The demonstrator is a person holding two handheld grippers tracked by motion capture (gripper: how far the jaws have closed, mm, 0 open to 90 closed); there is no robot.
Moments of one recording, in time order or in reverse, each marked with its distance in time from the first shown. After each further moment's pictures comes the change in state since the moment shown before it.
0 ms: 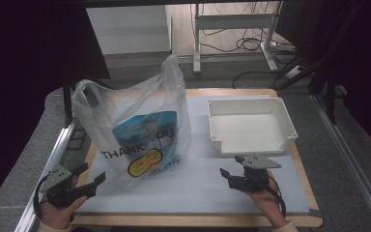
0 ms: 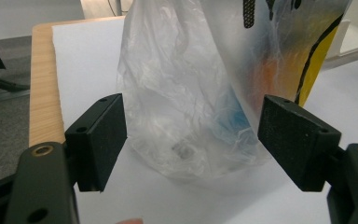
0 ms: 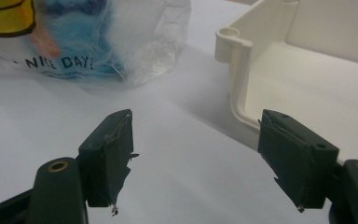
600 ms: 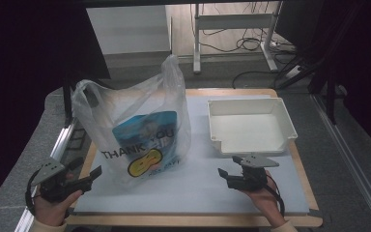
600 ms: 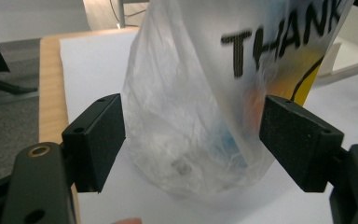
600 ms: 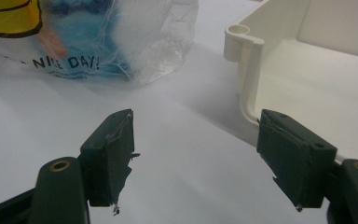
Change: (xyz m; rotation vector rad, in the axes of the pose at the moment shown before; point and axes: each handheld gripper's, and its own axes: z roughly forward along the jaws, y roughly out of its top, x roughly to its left) left arm 0.001 0.030 -0.014 -0.020 0.011 -0.018; right arm -0.001 -0.001 0.005 0.011 0.028 0.012
